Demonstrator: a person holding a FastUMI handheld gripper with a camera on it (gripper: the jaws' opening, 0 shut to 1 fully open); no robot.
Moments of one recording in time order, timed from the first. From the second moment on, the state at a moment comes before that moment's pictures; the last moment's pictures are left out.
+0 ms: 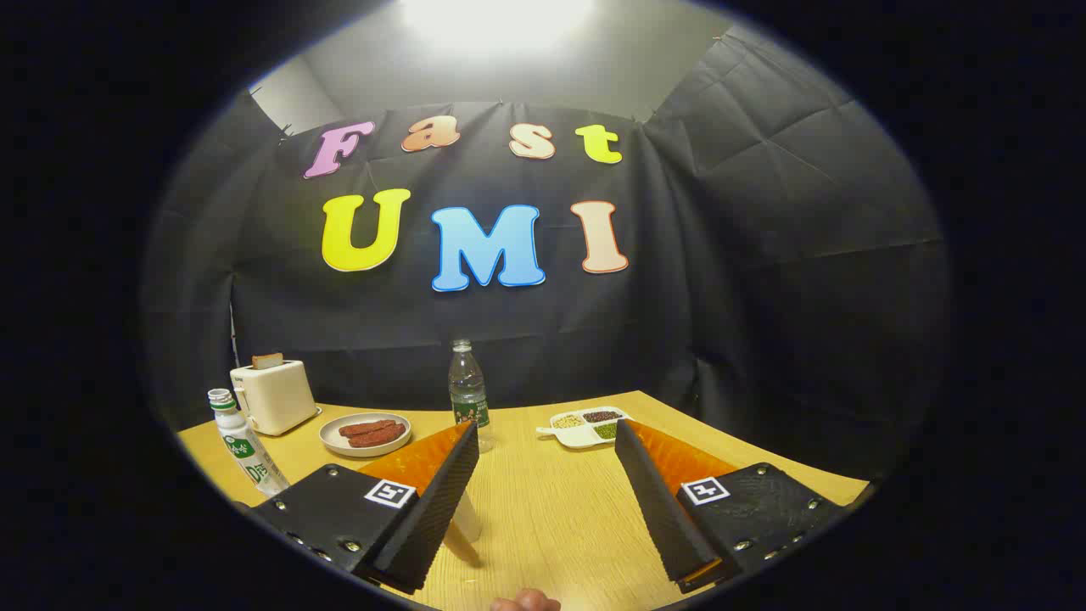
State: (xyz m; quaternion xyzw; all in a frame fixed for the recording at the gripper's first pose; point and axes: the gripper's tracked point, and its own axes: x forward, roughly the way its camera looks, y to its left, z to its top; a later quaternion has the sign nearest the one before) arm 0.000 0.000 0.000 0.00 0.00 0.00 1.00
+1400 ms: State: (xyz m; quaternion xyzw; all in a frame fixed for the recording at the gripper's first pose) arm -0.066 0.271 -0.048 -0.04 0.00 0.22 0.97
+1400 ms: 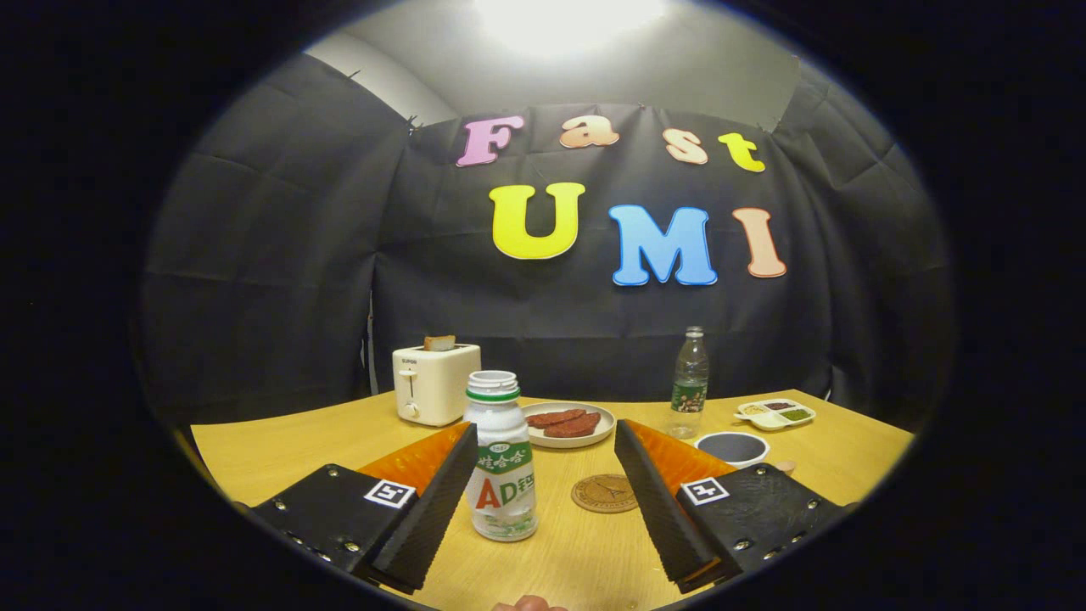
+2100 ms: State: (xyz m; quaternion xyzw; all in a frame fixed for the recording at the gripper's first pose) arm -0.019 0.312 -0.078 -0.09 0.01 0.22 0.97
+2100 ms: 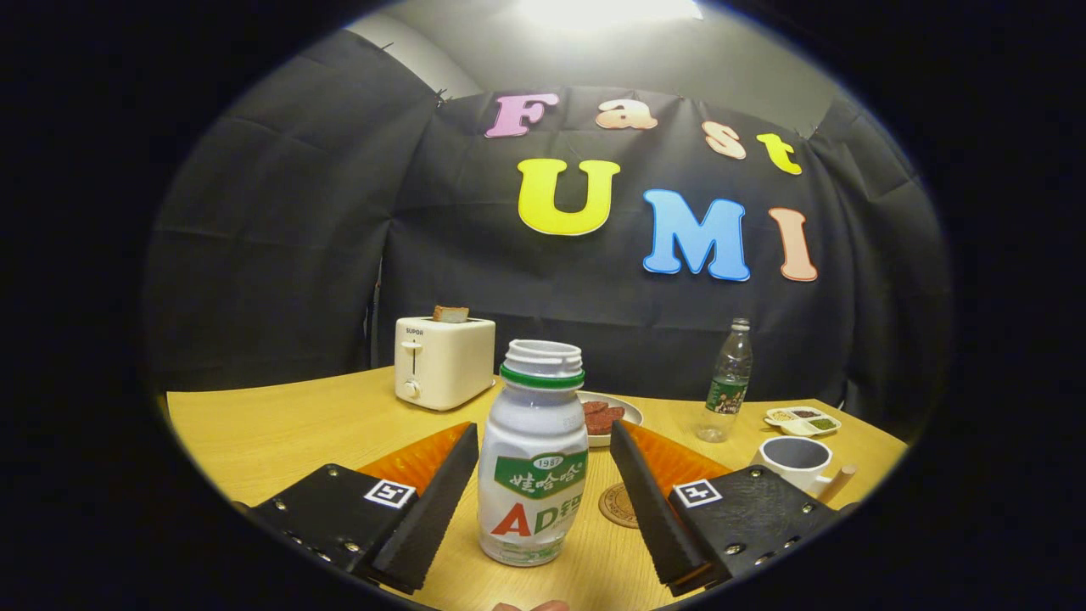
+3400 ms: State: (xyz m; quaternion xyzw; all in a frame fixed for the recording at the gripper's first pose) arm -0.009 0.253 -0.016 -0.02 0.02 0.11 0.99
